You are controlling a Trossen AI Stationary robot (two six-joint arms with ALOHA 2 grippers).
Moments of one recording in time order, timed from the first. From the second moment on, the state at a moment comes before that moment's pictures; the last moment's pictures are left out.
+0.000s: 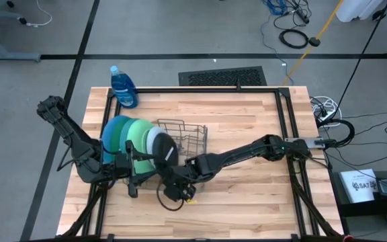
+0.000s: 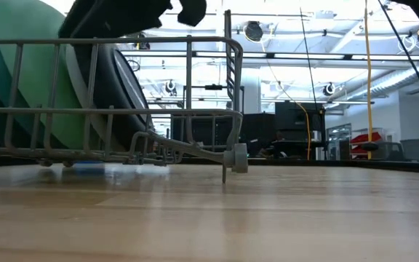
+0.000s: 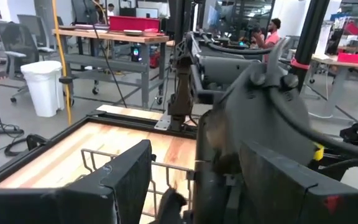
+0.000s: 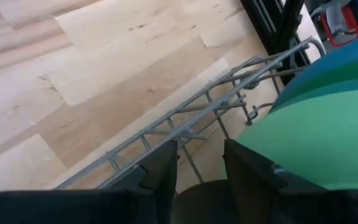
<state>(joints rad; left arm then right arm) -0.82 1.03 0.79 0.20 -0.98 -0.12 0.27 2.34 2.22 -0.71 0.06 -0.77</state>
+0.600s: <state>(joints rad) -0.83 1.03 0.79 0.18 -1.07 -0.11 0.29 2.12 2.22 -0.95 0.18 -0.61</state>
